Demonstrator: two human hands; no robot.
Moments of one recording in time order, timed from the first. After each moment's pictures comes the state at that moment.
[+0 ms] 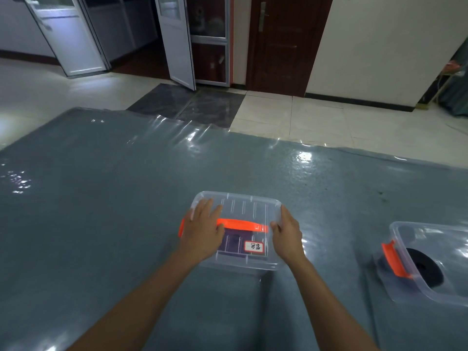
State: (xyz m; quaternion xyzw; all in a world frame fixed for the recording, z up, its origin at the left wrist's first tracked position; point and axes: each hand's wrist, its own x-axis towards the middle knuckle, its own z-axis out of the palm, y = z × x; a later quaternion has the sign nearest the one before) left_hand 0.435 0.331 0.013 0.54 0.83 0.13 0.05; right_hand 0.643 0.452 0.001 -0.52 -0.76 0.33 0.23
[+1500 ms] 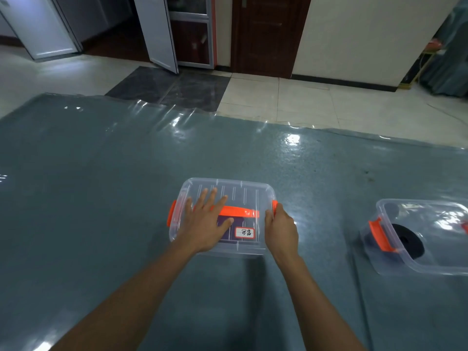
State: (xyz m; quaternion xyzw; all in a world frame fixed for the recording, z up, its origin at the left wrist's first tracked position) left_hand 0.443 0.345 -0.019 0.61 0.79 0.05 0.10; right_hand 0.647 0.427 -0.001 -0.61 -0.74 0.23 0.20
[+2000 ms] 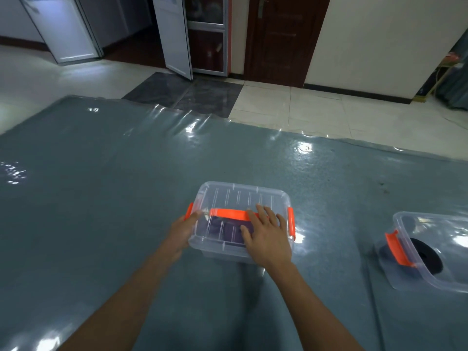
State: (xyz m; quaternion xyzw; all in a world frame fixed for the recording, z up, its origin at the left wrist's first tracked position) left_hand 0.387 0.294 -0.019 0.14 0.75 0.50 0.41; right_hand 0.608 0.393 -0.002 -0.44 -0.89 0.08 0.08
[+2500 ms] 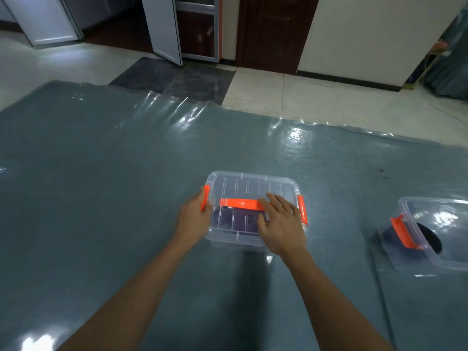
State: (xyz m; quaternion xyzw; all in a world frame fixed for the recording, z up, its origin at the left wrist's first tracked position) left_hand 0.380 0.300 -0.015 0.43 0.82 0.35 0.15; right_hand 0.604 0.393 -0.001 -0.46 -0.88 0.07 0.10
